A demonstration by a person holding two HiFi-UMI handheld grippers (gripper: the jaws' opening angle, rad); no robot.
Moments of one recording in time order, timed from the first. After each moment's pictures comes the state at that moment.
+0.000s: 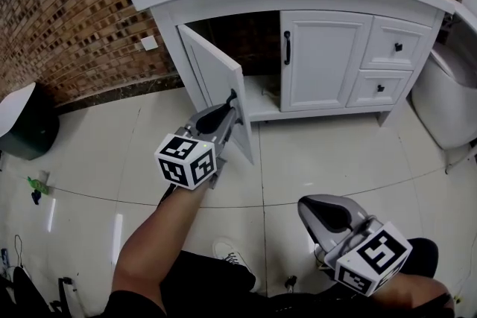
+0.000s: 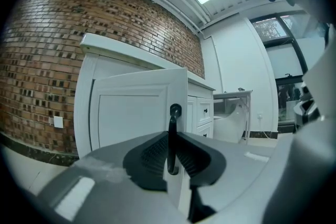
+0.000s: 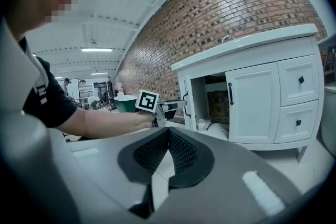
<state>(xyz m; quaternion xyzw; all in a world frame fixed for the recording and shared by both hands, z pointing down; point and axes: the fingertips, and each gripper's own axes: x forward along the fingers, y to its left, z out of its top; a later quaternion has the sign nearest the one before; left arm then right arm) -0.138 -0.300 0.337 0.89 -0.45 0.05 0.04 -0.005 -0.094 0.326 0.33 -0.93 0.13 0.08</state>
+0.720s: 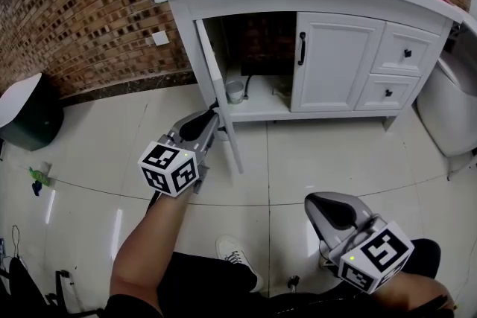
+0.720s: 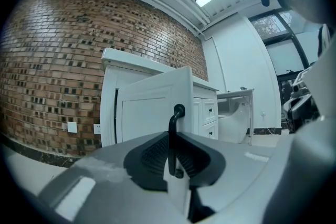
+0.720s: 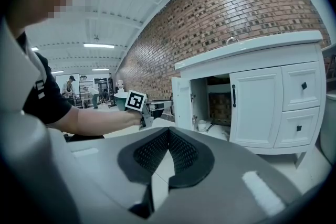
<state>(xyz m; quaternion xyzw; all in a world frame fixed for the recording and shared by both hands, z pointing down) -0.210 -0.269 0.335 0.88 -0.48 0.05 0.02 -0.021 -0.092 0.327 0.34 -0.93 0.11 0.09</state>
